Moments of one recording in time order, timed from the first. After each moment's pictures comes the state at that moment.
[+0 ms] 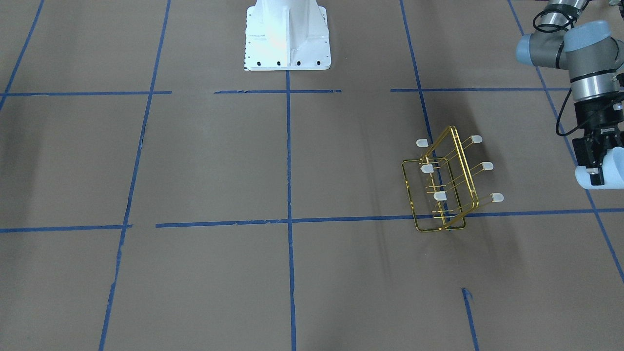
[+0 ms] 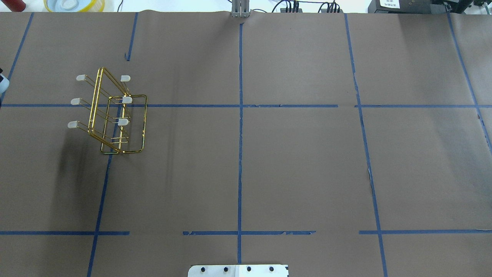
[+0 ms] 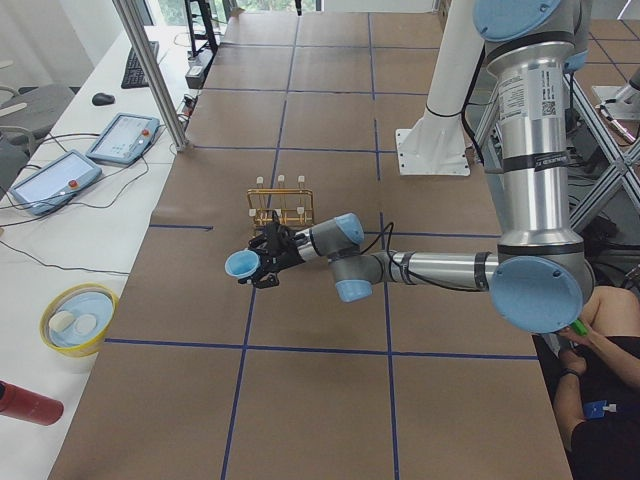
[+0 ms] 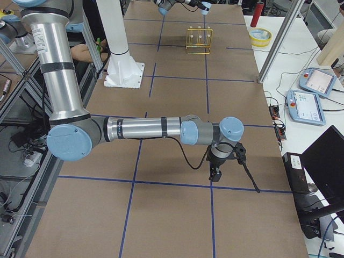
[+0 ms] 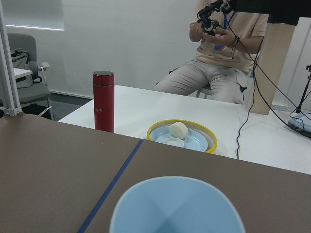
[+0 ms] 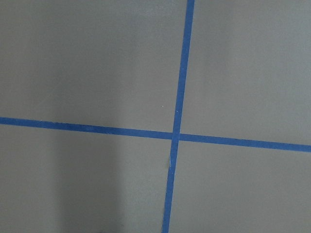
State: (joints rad) left arm -0.88 -1.38 -1.58 -2.95 -1.14 -1.23; right arm 1.49 -1.39 1.46 -1.67 2.30 -0.04
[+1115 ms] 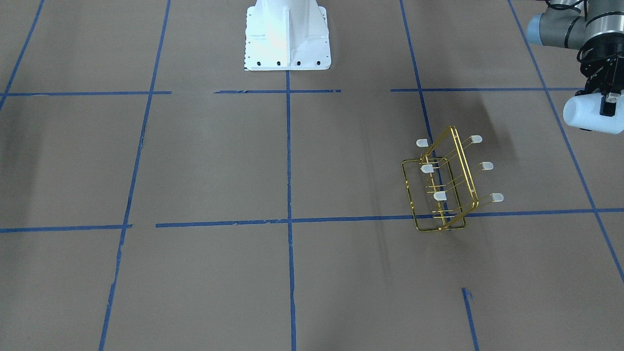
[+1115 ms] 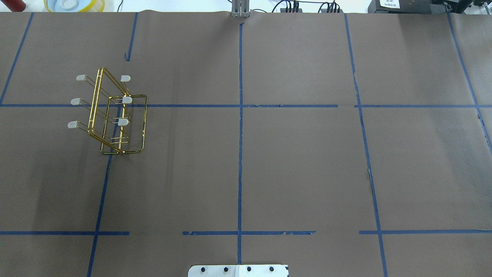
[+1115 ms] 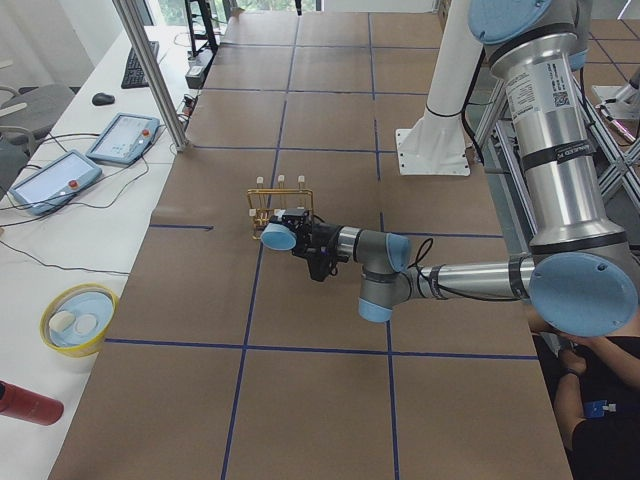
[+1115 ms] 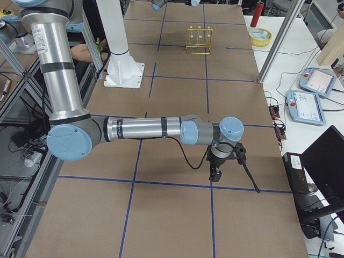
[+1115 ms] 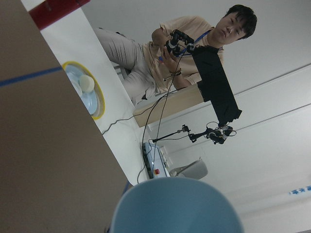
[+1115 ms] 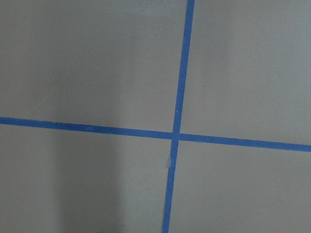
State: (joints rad) left arm -0.79 -1.27 -1.63 -3.53 -1.17 -2.19; right arm 1.49 -1.39 1.46 -1.67 2.30 -0.04
